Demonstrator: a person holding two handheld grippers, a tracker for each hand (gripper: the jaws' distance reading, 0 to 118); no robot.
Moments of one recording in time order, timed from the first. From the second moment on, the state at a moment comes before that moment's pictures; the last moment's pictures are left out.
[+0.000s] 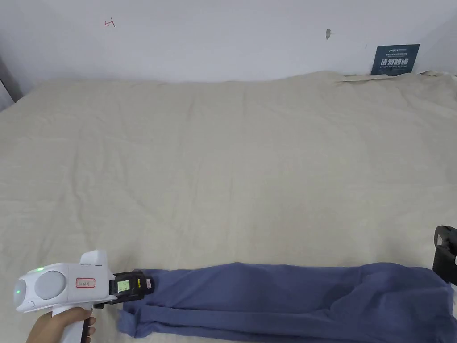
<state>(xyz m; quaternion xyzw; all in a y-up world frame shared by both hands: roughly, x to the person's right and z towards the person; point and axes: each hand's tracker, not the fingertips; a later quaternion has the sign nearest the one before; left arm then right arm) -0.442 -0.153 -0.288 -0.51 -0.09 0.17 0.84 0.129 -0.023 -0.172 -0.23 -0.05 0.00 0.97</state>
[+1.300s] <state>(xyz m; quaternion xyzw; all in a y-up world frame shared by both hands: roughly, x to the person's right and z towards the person) -0.479 -0.060 -0.260 -0.49 0.01 0.15 0.86 0.143 -0.018 -0.169 -0.23 -0.04 -0.01 0.97</state>
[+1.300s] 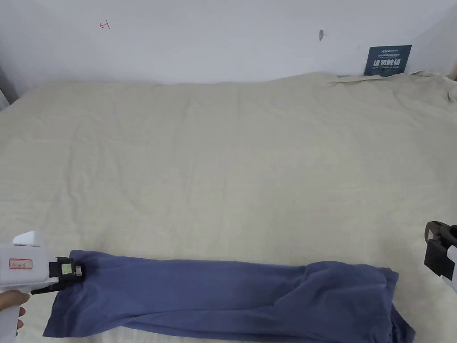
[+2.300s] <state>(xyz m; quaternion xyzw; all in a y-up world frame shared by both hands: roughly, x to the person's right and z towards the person) -0.187 -0.124 -0.320 -0.56 -0.19 0.14 0.80 0.179 -0.017 -0.136 -0.23 -0.06 -0.04 0.97</state>
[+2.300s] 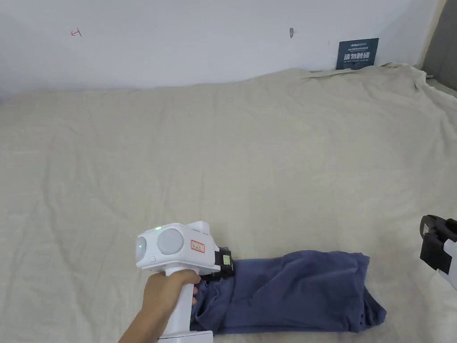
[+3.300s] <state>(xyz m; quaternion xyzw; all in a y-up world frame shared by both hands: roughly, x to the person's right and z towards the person) -0.283 -0.089 -0.264 -0.38 -0.15 0.13 0.90 0.168 -0.008 -0.133 -0.22 -0.04 -0.04 0.97</state>
